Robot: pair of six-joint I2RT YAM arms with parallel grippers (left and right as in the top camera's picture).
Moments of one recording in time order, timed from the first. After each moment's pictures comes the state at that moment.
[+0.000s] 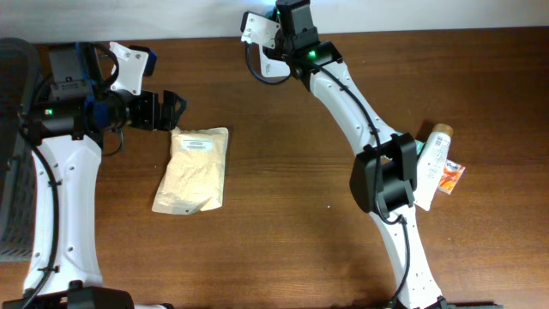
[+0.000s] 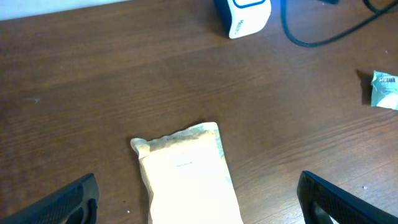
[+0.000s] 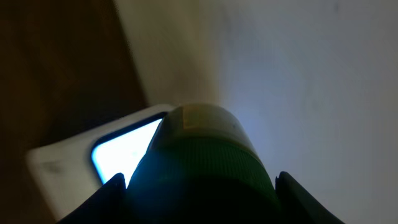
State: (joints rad) left arm 0.13 1.58 1.60 -0.94 0.40 0.27; right arm 0.39 2.53 2.43 -0.44 0.05 -1.03
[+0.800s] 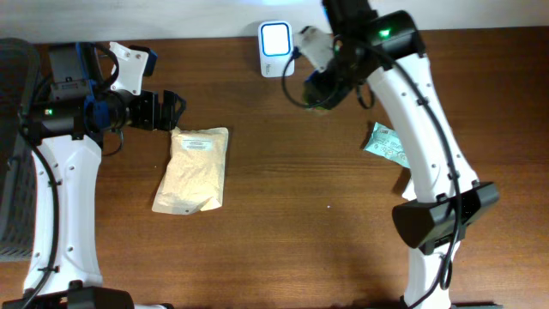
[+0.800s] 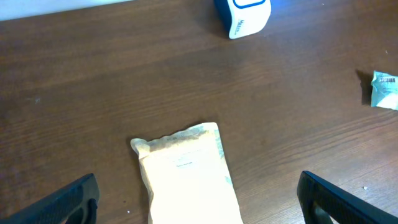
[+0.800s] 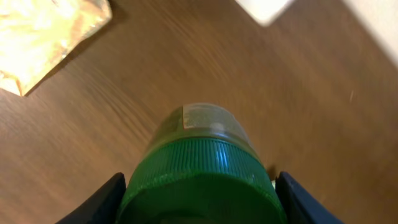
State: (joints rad) left arm 0.13 1.58 1.60 -0.95 0.40 0.27; right arm 0.33 2.11 2.43 -1.51 -0.12 -0.40
